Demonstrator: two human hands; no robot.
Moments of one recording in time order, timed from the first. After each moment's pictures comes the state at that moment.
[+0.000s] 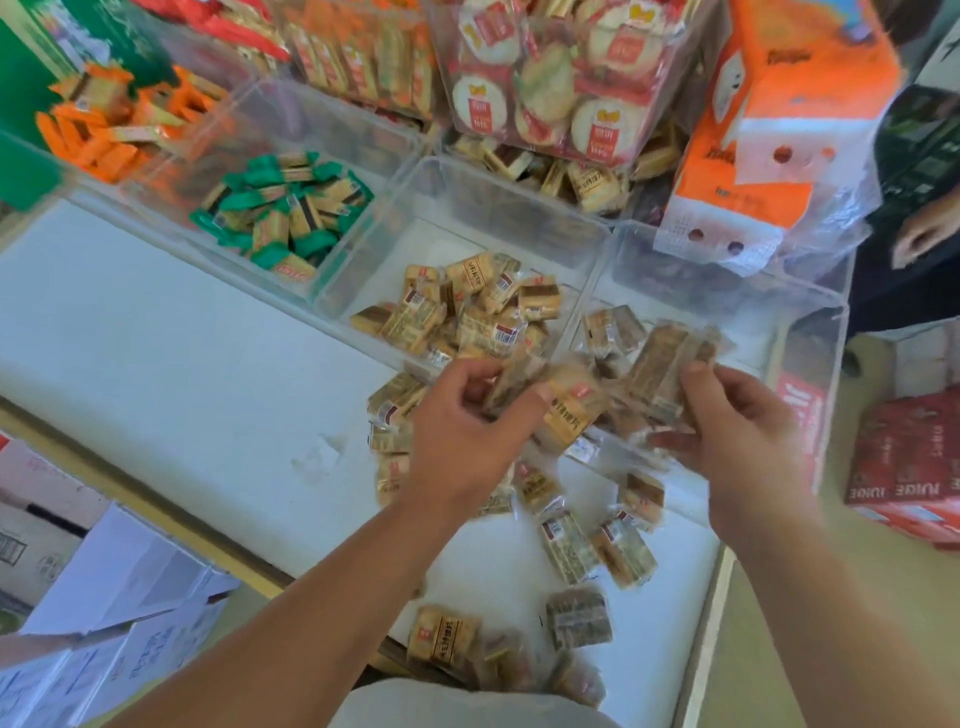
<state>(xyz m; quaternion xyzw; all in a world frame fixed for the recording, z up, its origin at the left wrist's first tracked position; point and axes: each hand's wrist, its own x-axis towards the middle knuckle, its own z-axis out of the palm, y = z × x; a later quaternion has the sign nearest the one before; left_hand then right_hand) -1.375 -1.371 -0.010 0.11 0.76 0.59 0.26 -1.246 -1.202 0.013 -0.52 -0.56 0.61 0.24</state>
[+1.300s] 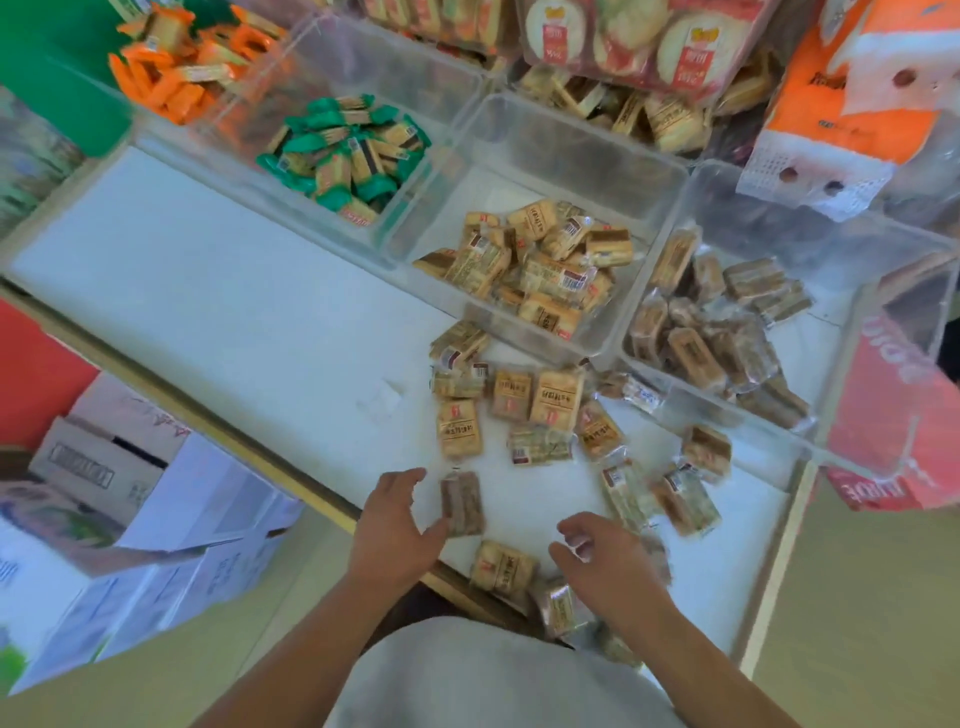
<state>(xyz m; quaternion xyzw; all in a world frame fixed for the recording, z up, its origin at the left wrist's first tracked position) -1.351 -1.561 -0.149 0.10 0.91 0.25 0.31 -1.193 -1.357 -0.125 -0.41 -0.77 0.44 -0.21</state>
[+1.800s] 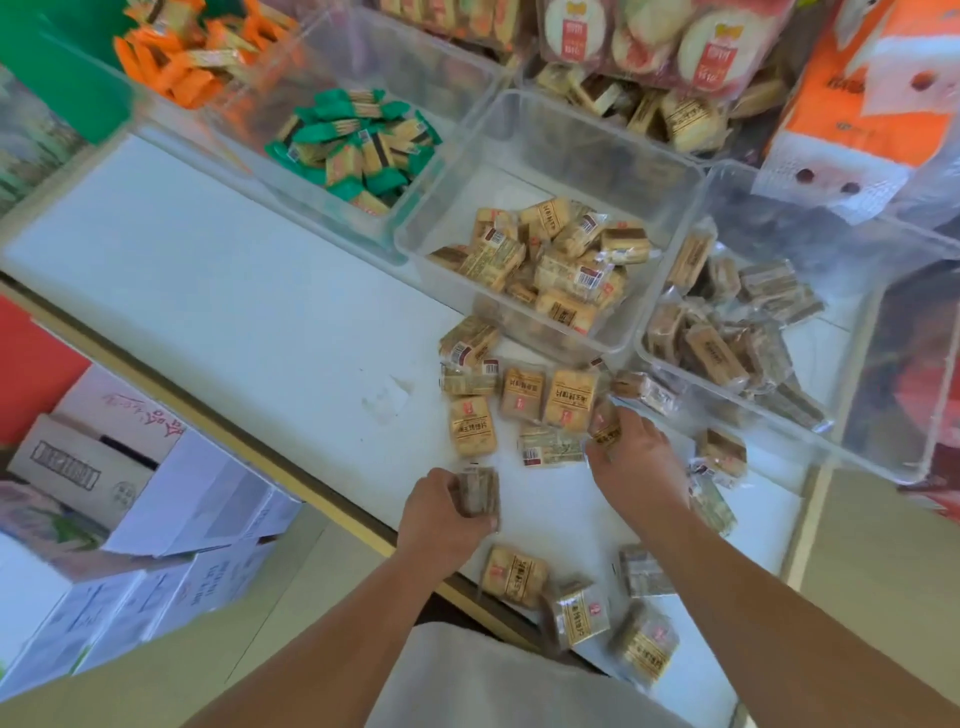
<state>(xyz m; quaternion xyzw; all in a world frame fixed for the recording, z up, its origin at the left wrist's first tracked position) -1.350 -1.527 -0.171 0.01 0.87 0.28 0.40 -1.260 -1.302 -0.142 -0.42 -0.87 0.23 -0.14</state>
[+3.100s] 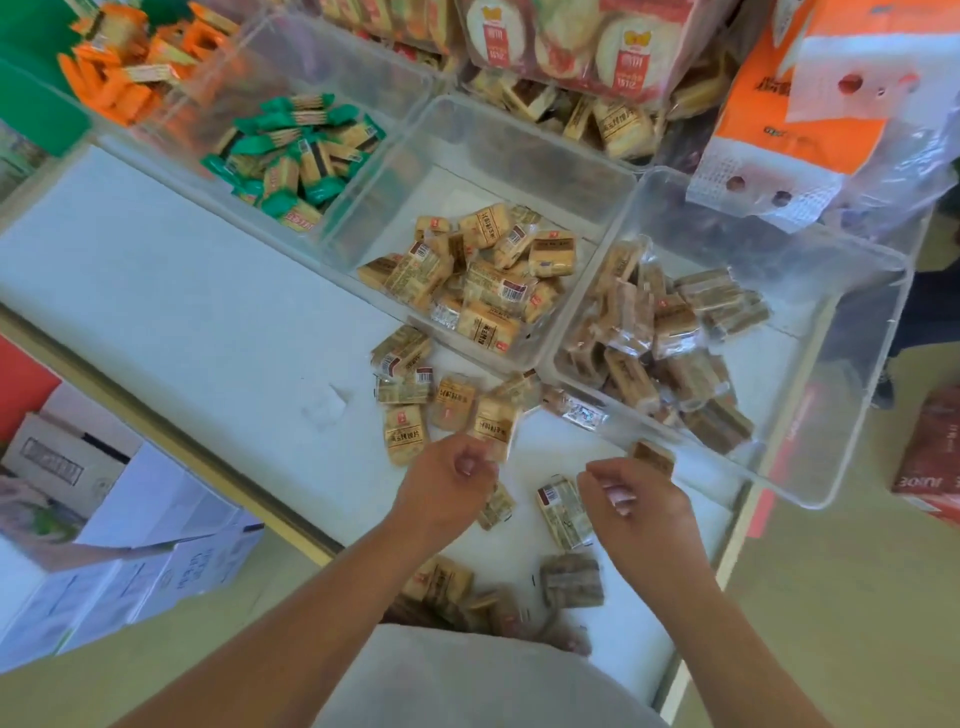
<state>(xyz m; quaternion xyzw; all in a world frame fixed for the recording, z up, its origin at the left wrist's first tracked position) -1.337 -1.413 -0.104 0.05 0.84 0.38 0.39 -1.185 -1.254 -0.074 -0.44 -0.76 0.49 0.02</state>
